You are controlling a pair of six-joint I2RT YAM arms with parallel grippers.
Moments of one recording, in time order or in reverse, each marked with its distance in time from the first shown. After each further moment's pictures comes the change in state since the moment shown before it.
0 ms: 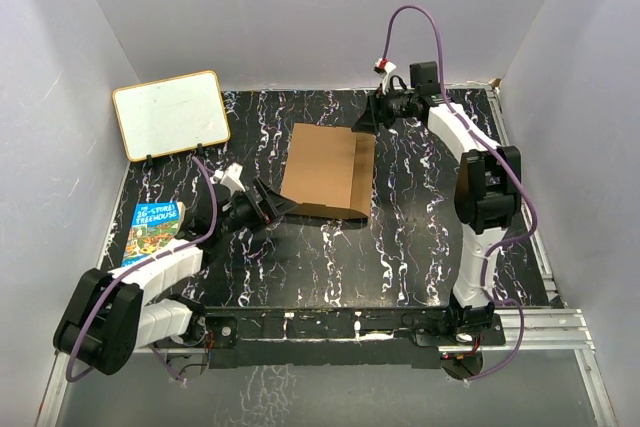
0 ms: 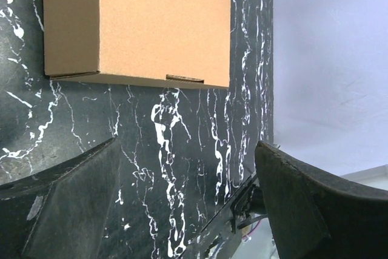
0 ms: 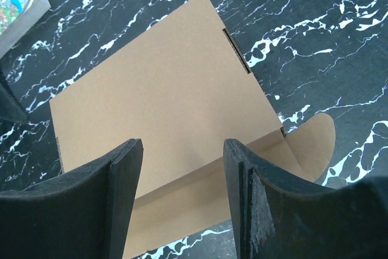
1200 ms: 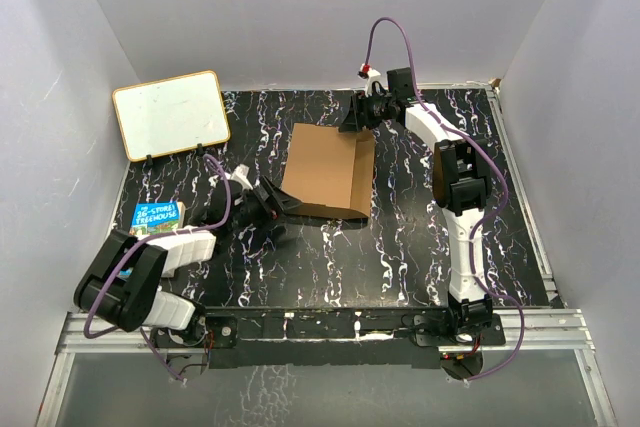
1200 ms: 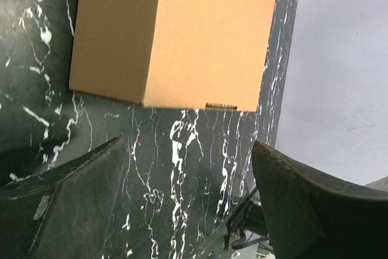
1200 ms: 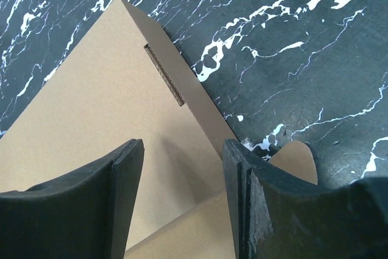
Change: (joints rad) left arm -0.013 0.216 0.024 0.110 -0.034 -0.097; right arm 0.051 0.295 0.234 0.040 0.161 0.162
